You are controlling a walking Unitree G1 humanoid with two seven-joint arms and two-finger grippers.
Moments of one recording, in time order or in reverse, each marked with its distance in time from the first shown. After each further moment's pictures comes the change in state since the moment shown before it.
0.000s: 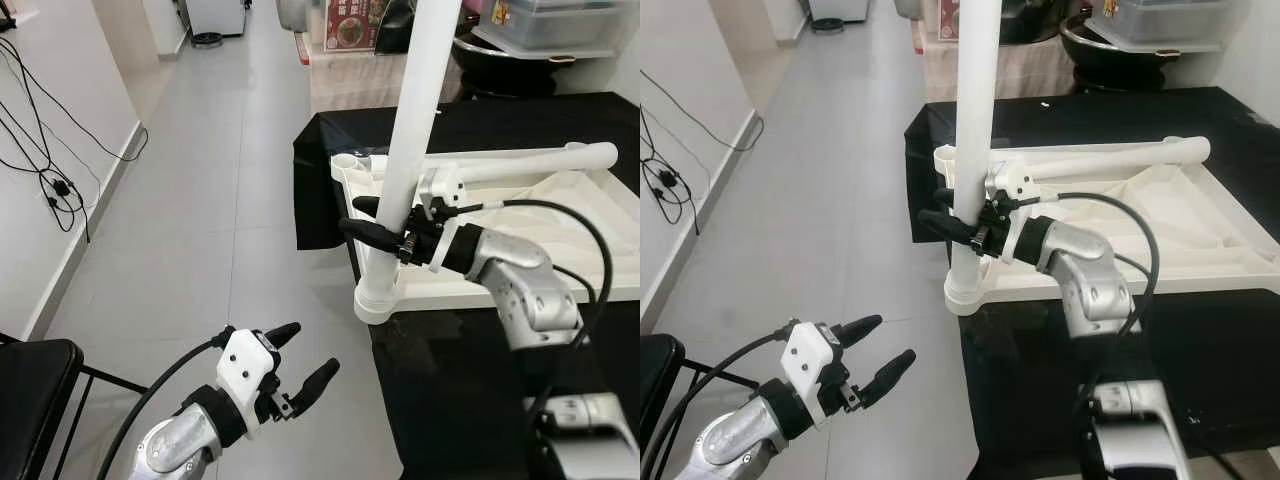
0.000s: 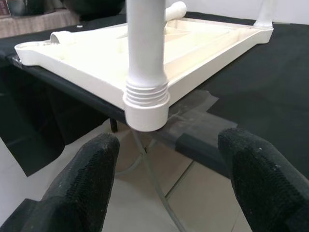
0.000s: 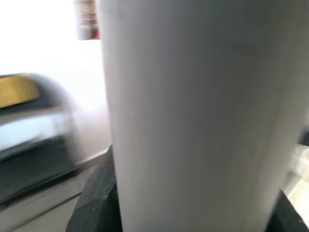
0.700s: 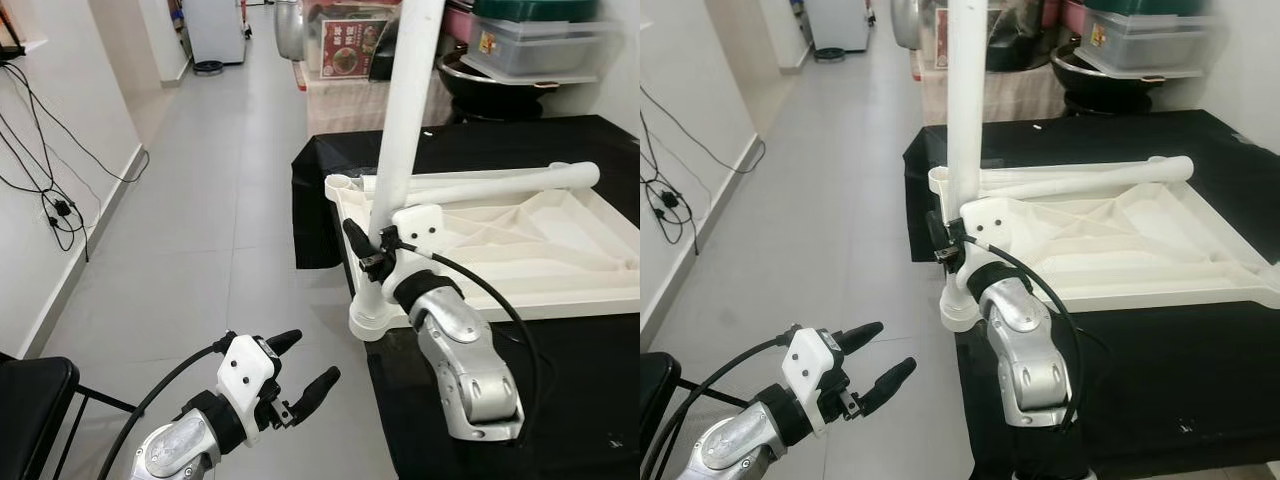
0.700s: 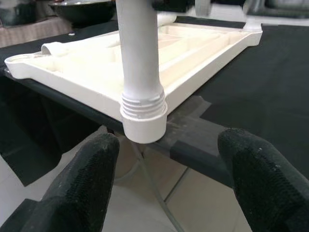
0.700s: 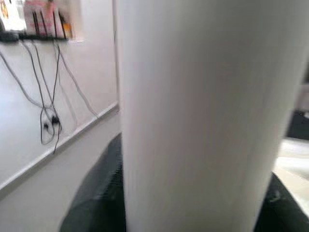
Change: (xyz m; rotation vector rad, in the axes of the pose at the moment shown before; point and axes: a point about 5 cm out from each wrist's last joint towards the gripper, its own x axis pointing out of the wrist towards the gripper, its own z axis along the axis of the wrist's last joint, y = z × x) left arm 0.003 0.002 0.002 0.007 -0.008 -0.004; right arm 0.002 0.037 -0.011 -0.022 0.044 -0.347
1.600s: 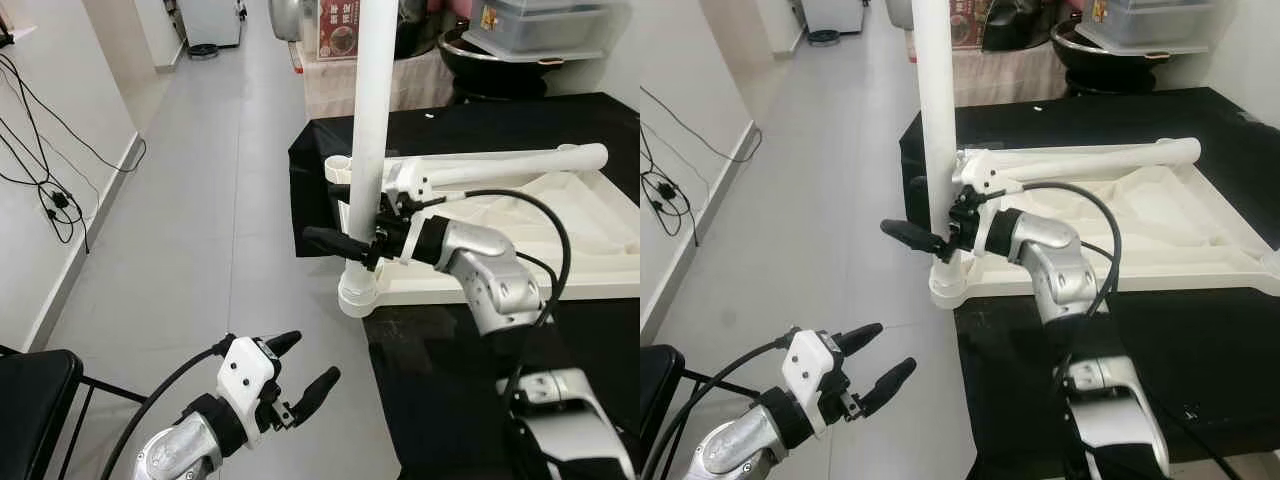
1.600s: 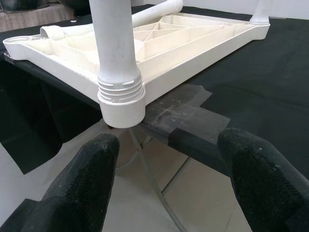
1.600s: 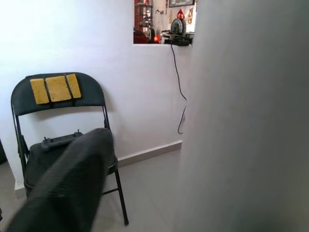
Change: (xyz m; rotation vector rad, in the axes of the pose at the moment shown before) left arm -0.005 -0.003 -0.003 -0.015 0.014 0.015; right arm 0.041 -0.040 0.031 0.006 -0.062 0.745
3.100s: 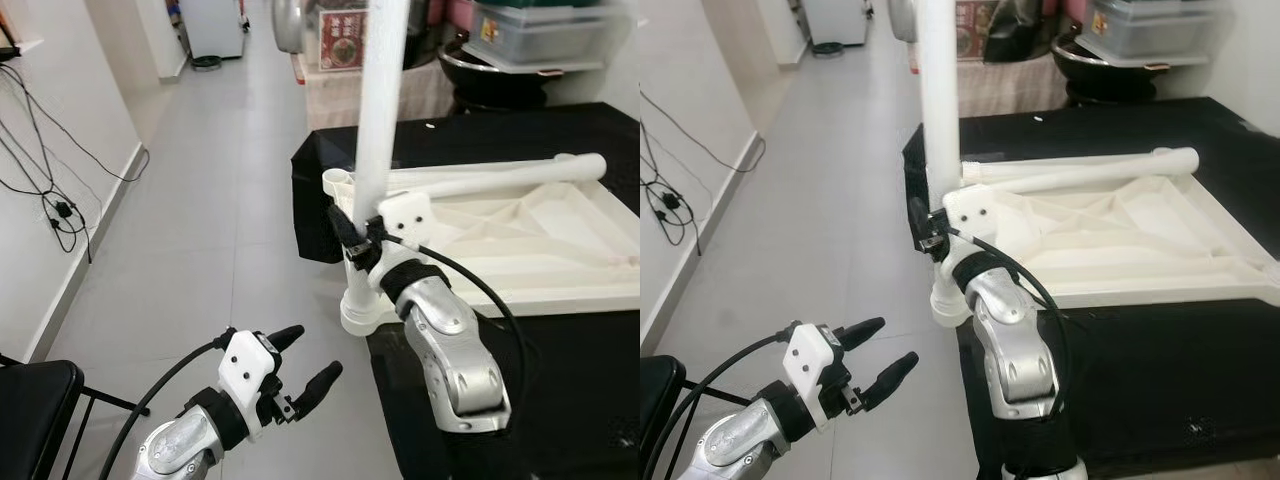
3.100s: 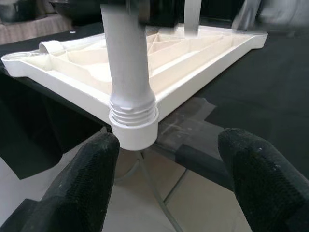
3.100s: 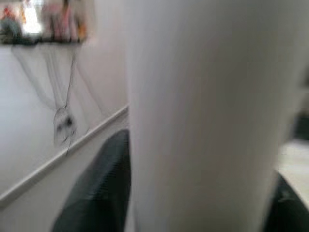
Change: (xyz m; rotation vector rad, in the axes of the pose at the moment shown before) left arm 0.006 0.003 0.005 -0.001 -0.024 -0.016; right arm 0.011 0.061 -0.035 0.047 0.056 -0.633
